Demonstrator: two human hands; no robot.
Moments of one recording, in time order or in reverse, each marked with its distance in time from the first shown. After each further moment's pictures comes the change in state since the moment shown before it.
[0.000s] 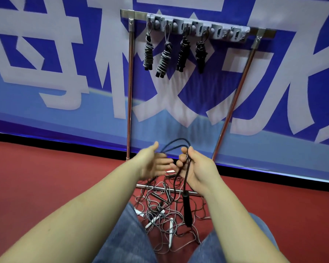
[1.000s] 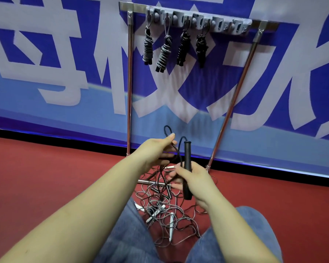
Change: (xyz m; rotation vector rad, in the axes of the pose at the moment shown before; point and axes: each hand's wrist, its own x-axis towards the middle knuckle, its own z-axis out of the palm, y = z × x) left_hand -0.027 0.007 0.018 0.278 0.040 0.263; right_hand -0.006 0.034 -0.033 -0.572 -0.041 -0.071
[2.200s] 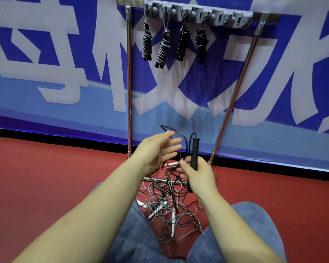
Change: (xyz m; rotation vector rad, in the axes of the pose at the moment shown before) left_hand -0.004 -0.010 0.004 -0.337 0.002 0.082; right_hand 0.004 0.011 0.000 -0.070 0.295 -0.122
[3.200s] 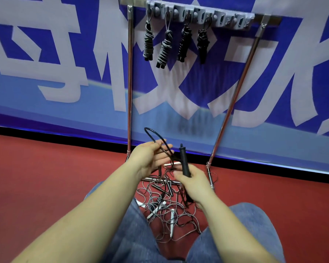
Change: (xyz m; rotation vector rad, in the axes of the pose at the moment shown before) left_hand 0.002 -0.008 -0.013 -0.110 0.148 -0.083; right_hand -0.002 0.012 0.001 -0.184 -0.157 0.067
